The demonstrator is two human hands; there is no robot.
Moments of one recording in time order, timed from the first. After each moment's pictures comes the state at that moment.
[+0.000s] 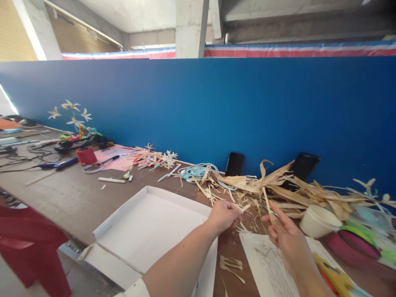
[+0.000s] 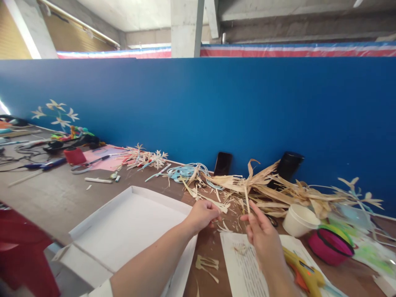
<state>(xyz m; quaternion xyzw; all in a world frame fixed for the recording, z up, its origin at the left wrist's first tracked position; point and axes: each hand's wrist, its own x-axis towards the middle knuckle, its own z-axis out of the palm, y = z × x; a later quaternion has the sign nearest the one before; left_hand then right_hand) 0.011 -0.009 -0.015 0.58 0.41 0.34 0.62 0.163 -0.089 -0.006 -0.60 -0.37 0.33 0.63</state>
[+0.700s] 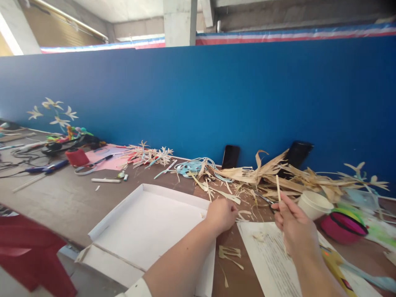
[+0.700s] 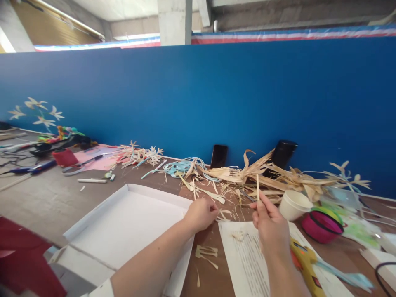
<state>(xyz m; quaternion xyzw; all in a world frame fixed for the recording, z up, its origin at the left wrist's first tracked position) 0.000 -0.019 -0.011 0.82 0.45 0.23 0.27 0.172 -0.091 -0.006 -0.55 -0.32 0.23 0.74</state>
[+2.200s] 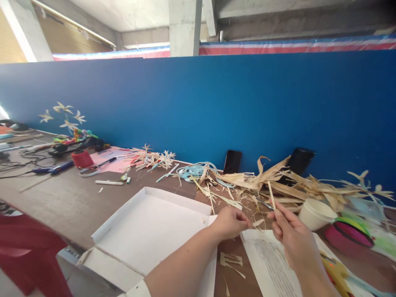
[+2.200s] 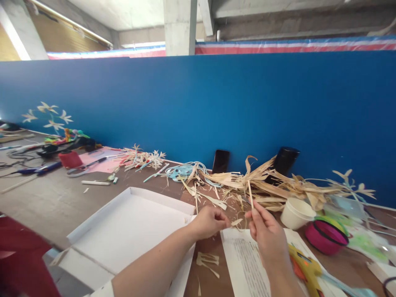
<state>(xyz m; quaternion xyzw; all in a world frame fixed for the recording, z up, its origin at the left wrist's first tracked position) 0.012 -0.025 -0.020 0.74 0.35 0.24 0.52 0.162 -0.097 -0.002 -0.55 -0.34 0.31 0.70</state>
